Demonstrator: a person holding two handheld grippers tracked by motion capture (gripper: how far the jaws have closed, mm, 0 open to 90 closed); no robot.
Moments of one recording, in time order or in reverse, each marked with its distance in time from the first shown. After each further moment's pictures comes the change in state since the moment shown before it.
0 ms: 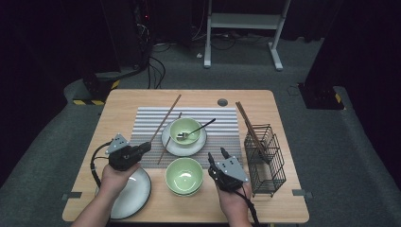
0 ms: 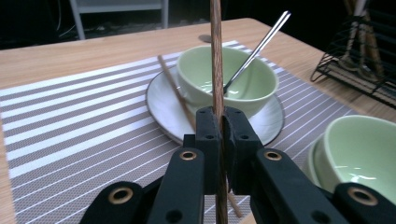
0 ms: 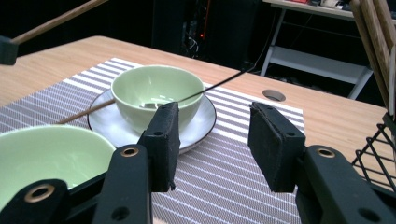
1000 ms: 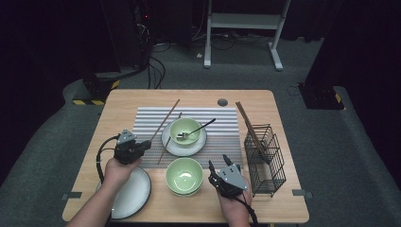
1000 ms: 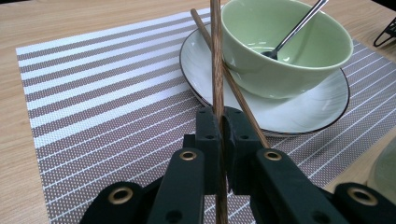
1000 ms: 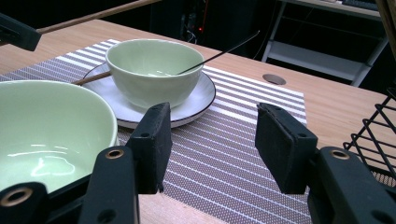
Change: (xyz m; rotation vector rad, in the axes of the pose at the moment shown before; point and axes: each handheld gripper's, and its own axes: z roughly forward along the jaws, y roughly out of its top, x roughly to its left) left arm 0.016 -0.001 0.031 0.163 0.090 -0.010; right arm 0.001 -0.031 0.001 0.011 -0.009 -0.019
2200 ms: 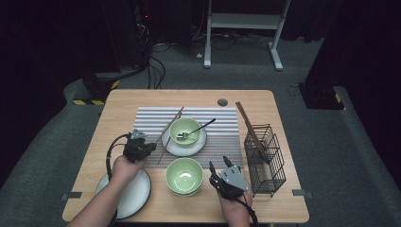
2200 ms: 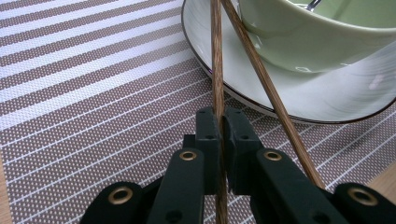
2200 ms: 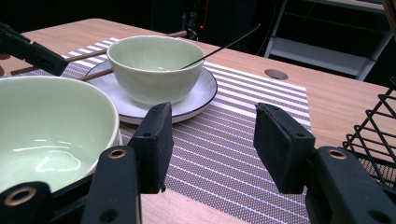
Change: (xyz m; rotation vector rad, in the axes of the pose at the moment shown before) left arm -0.001 0.000 0.035 0.152 0.029 -0.009; right arm 0.000 -0.004 -0.002 0.006 0.008 0.019
